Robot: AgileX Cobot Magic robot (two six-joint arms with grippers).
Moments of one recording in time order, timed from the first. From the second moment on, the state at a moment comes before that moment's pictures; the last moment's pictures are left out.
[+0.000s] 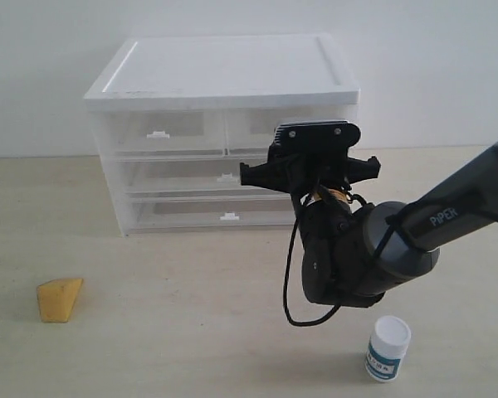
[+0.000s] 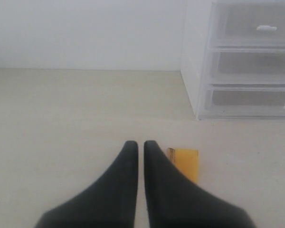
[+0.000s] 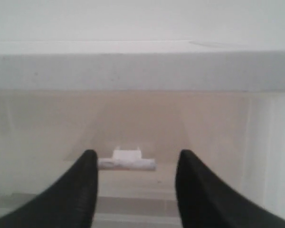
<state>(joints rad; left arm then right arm) 0.03 0.00 0.00 -0.02 0.28 0.00 0.68 2.13 -1.04 0.61 -1.20 -0.28</state>
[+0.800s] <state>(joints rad) 0.03 0.00 0.00 -0.02 0.28 0.00 0.71 2.04 -0.85 0.55 -1.23 -0.20</state>
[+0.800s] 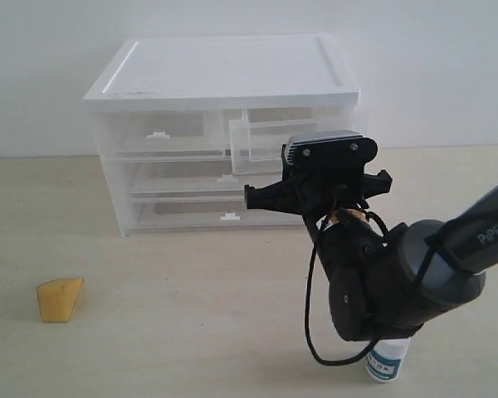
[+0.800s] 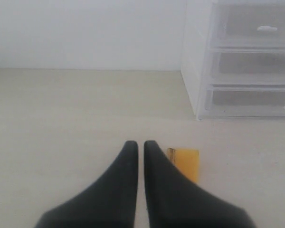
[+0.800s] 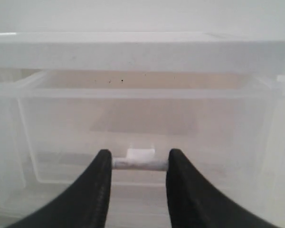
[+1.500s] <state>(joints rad) 0.03 0.00 0.00 -0.02 0.28 0.00 0.91 1.99 -0.80 0.82 -1.25 -0.28</state>
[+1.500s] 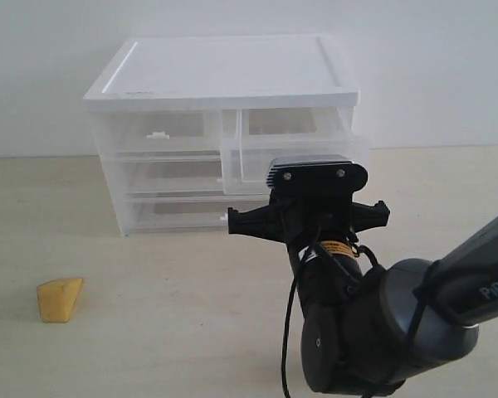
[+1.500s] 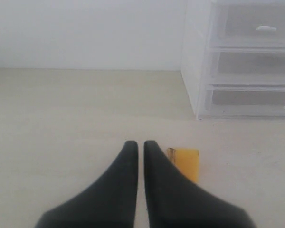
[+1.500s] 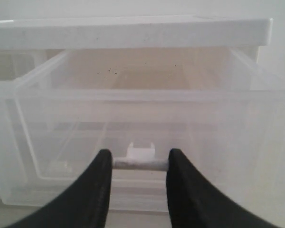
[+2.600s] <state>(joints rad) 0.03 0.00 0.00 -0.02 0.28 0.00 1.11 1.61 -0.59 0.93 -0.81 -0.61</state>
